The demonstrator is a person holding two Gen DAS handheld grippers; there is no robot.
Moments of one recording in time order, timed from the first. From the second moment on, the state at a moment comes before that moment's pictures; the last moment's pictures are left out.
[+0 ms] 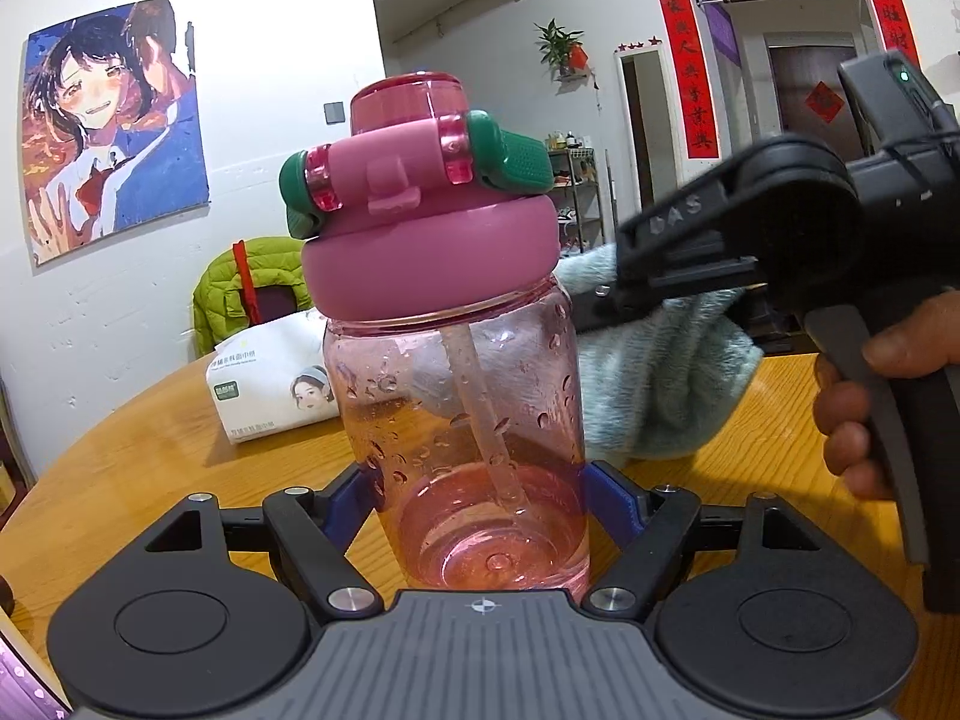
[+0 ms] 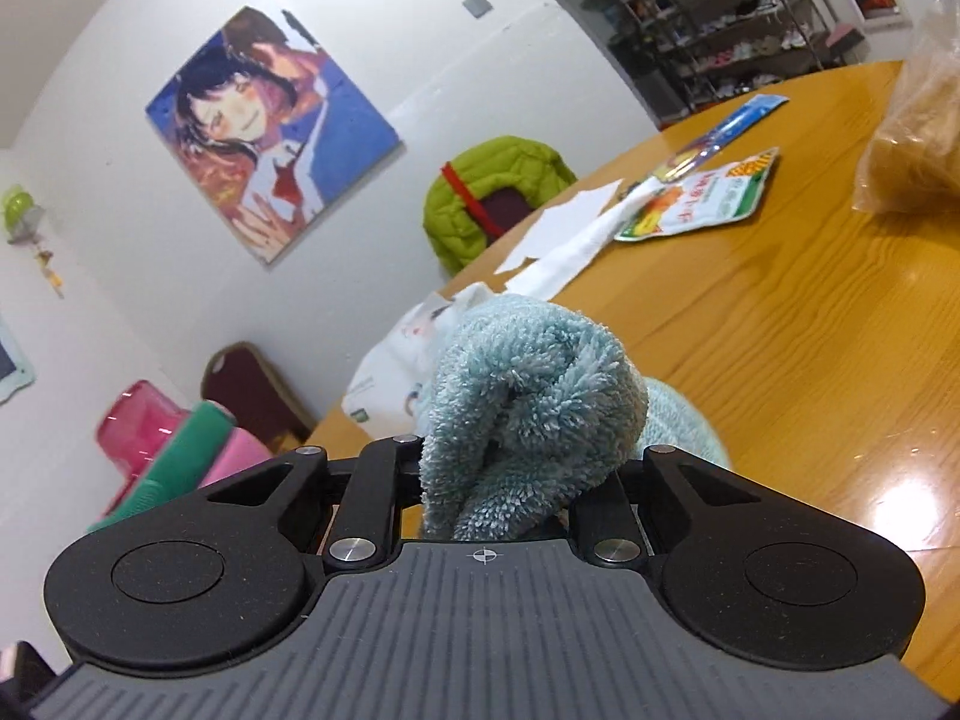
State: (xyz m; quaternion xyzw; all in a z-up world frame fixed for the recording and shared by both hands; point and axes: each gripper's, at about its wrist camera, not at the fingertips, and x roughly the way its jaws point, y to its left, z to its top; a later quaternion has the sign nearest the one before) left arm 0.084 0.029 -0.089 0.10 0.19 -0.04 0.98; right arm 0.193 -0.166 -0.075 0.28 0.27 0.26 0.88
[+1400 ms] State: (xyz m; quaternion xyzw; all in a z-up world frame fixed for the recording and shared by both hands) left arm 0.076 0.031 -0.084 0.06 0.15 -0.06 0.99; right arm 0.228 -0.181 -0.138 0.59 0.31 0.42 0.62
